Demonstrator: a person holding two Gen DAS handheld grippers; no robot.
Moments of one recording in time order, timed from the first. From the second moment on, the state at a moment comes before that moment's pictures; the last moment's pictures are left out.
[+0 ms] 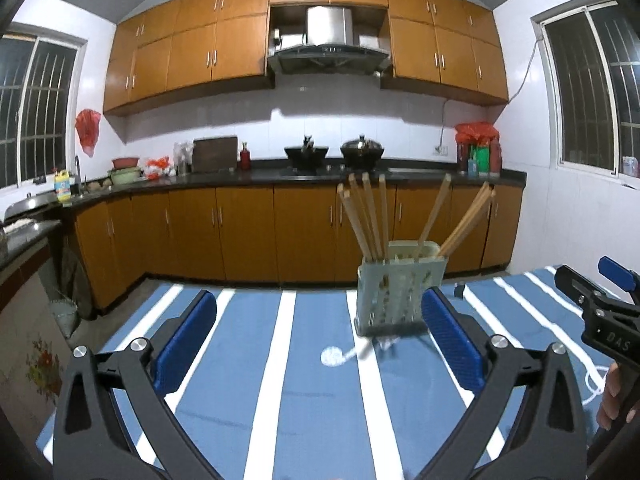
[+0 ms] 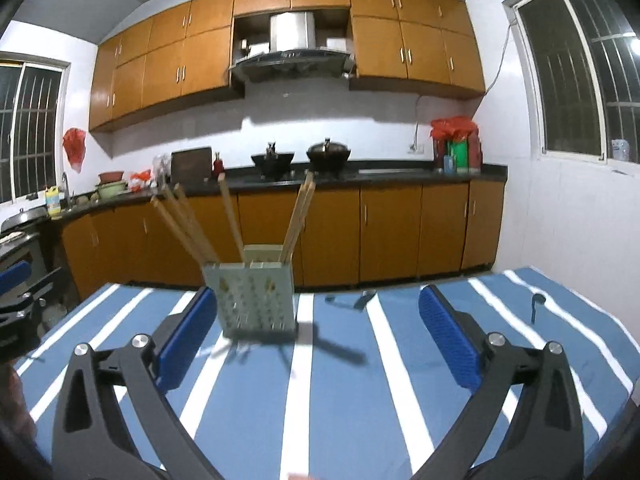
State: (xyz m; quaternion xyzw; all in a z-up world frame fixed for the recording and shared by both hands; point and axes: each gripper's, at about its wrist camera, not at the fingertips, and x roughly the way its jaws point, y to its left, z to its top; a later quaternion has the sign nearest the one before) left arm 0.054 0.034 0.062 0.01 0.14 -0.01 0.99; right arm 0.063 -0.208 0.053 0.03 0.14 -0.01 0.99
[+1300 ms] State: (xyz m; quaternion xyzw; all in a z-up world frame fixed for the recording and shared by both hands) left arm 0.033 0.024 0.000 0.01 0.22 -0.02 0.98; right arm 0.048 -0.194 -0.006 0.00 0.22 0.00 0.98
